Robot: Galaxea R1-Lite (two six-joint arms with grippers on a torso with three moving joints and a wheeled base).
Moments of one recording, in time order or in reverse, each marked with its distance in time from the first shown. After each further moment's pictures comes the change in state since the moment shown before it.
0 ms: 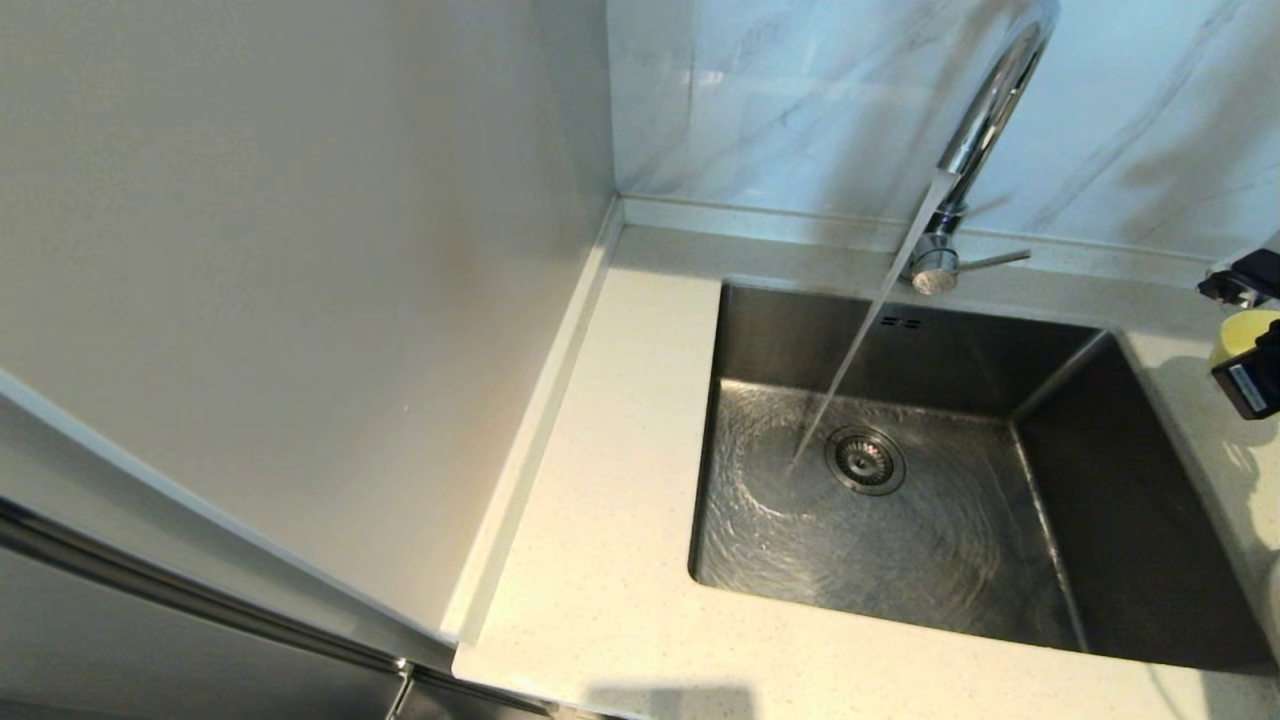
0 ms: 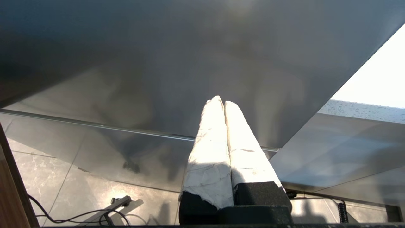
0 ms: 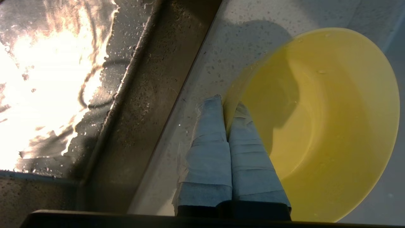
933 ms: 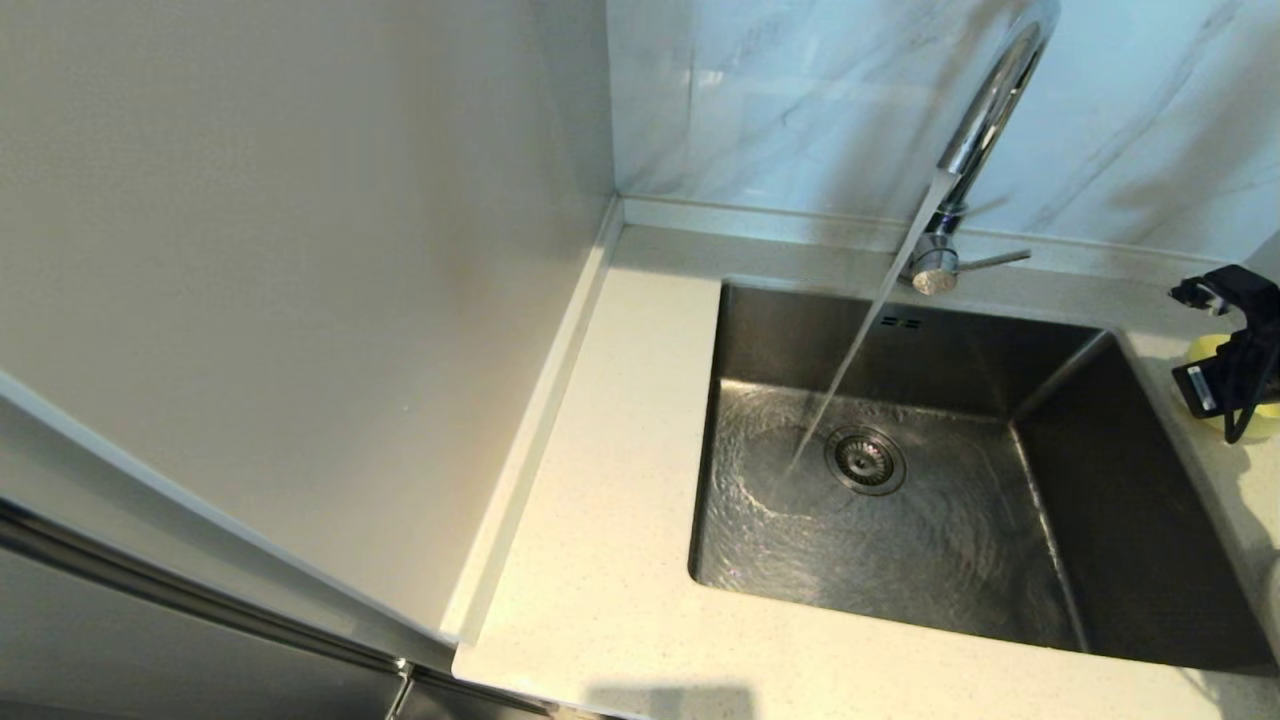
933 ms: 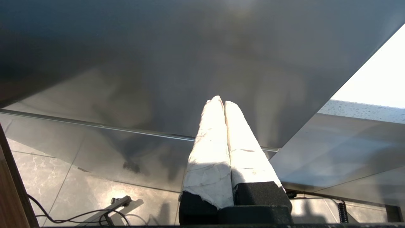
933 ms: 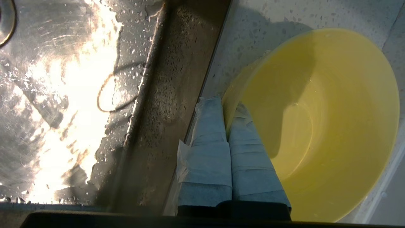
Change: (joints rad) left arm 0.000 0.000 0.000 0.000 0.000 0.000; right arm 0.010 0.135 -0.093 -0.002 0.003 0.164
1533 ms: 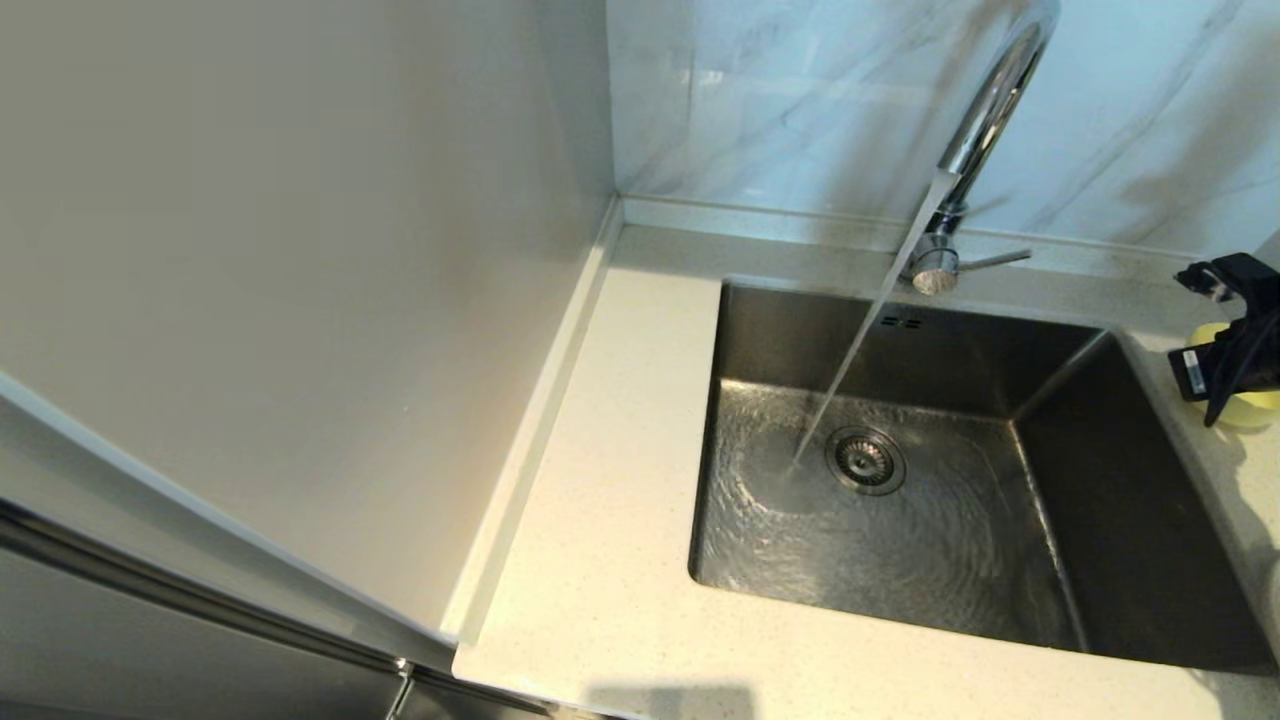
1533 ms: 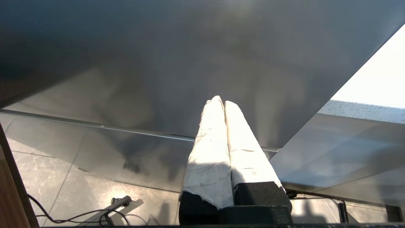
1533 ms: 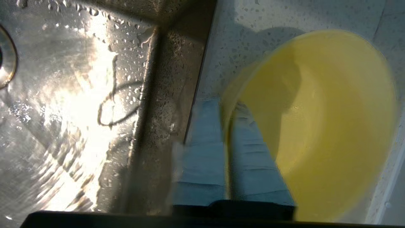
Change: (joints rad) left arm 0.000 0.000 0.000 0.000 0.000 0.000; right arm 0.001 0.029 -0.033 -0.058 -0.007 0.094
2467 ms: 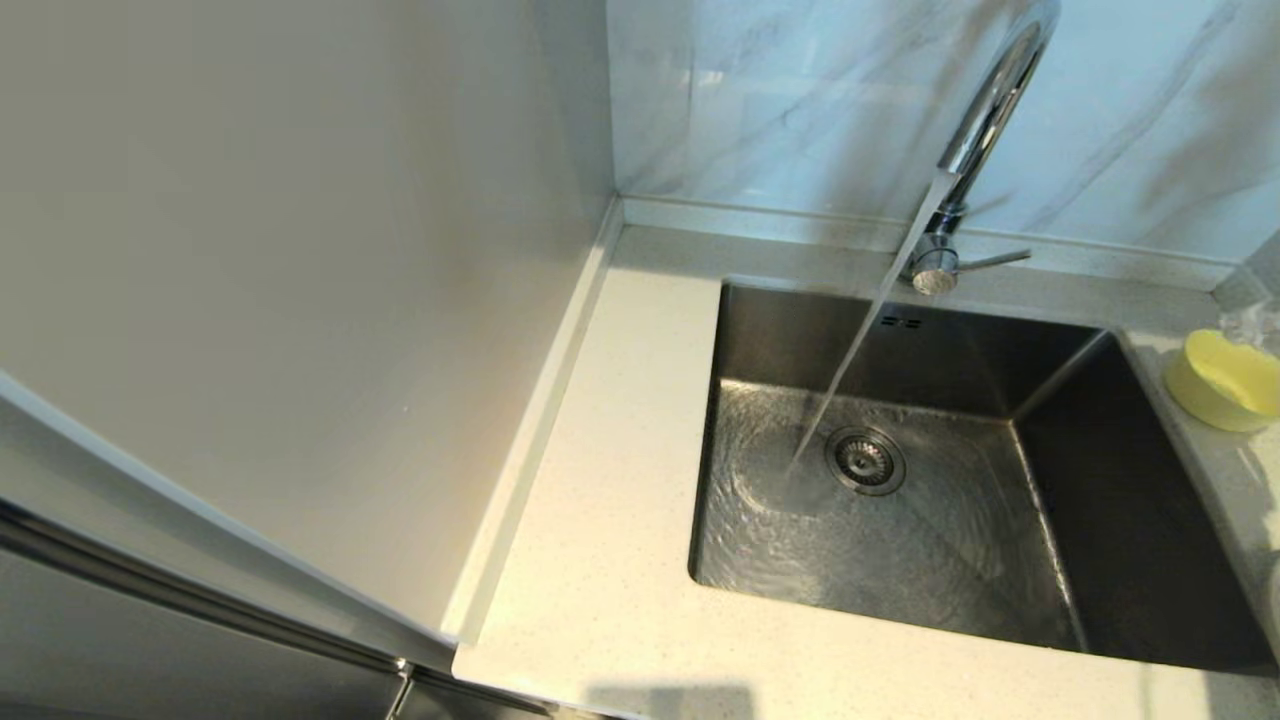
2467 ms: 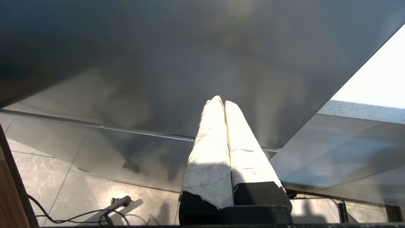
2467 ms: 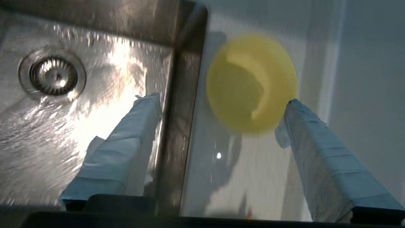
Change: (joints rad) left arm 0.000 0.000 0.000 0.000 0.000 0.000; right arm -0.058 -0.340 0.086 0.163 0.105 0.096
